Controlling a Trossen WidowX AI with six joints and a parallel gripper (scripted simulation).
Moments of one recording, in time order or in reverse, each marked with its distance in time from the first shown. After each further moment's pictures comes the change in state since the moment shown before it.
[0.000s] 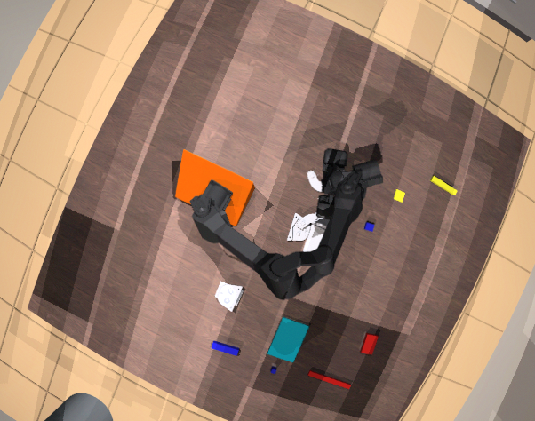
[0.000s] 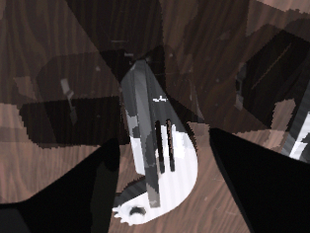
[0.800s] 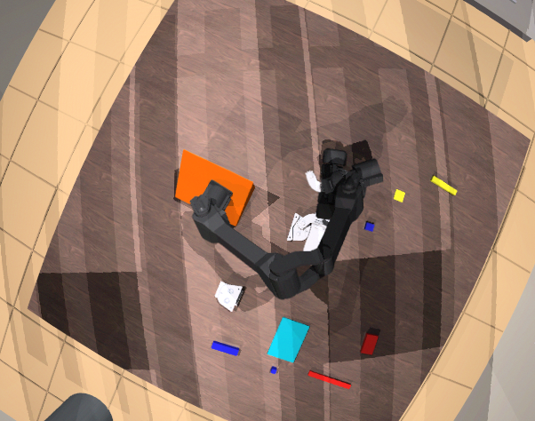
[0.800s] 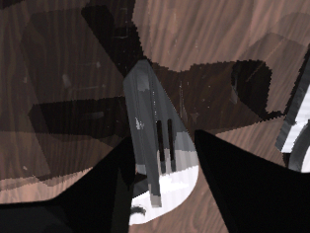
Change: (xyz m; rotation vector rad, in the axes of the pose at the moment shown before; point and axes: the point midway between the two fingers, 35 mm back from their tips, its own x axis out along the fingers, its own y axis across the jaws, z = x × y) arm -0.005 -0.001 -0.003 -0.009 0.015 -0.004
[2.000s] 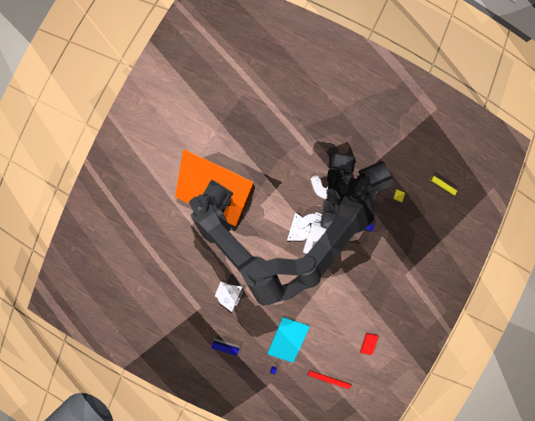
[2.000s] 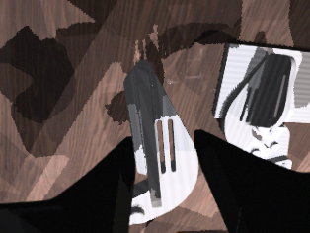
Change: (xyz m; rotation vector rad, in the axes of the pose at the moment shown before) arm -0.075 -0.021 0.006 0.016 -0.019 0.014
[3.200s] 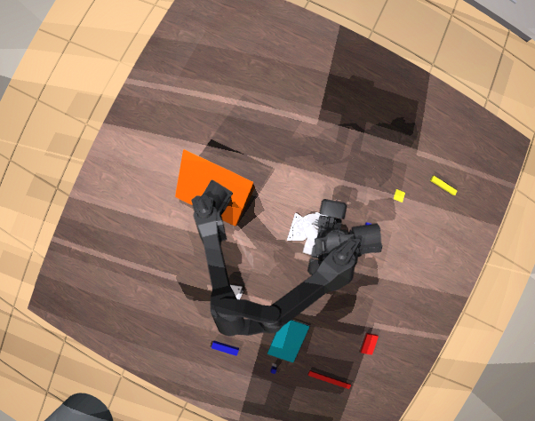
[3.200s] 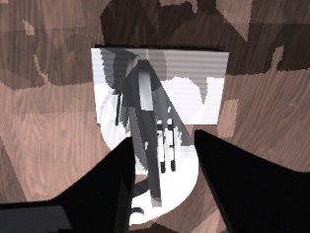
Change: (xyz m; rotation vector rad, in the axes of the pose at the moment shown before) arm -0.001 -0.118 -0.009 0.042 0.000 -0.006
